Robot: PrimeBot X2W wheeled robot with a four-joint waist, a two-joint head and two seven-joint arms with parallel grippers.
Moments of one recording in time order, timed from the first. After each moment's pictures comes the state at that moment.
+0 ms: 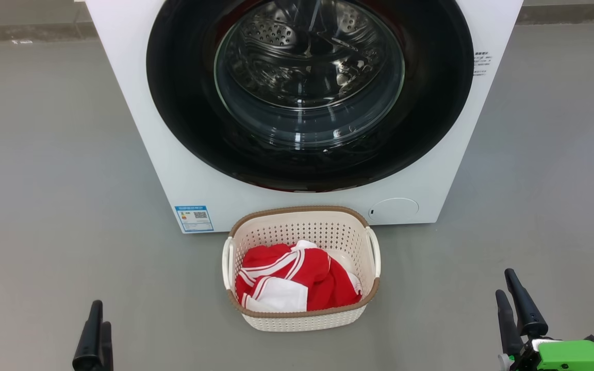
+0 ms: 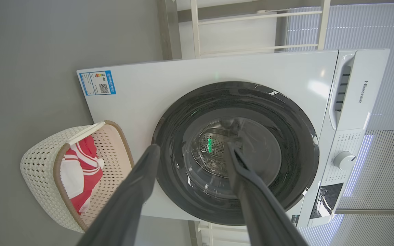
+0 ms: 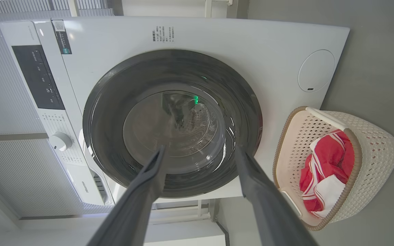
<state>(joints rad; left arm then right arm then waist) -0.02 0.02 0.06 0.29 -1.58 -0.13 0.05 -0.04 -0.03 -0.10 0.28 1.62 0.13 0.06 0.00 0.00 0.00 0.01</state>
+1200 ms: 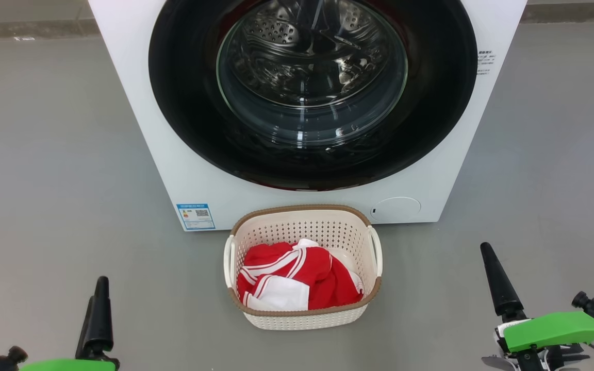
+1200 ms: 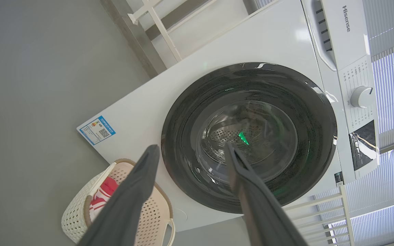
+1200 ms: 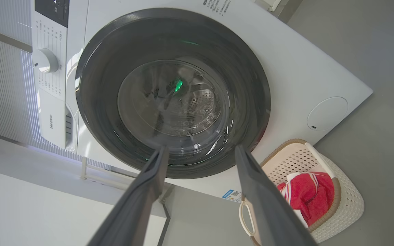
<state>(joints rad) -0.03 0.06 0.00 0.20 -1.21 -0.13 -0.05 -0.08 -0.10 0.03 0.23 1.26 0.13 -0.06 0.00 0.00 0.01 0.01</state>
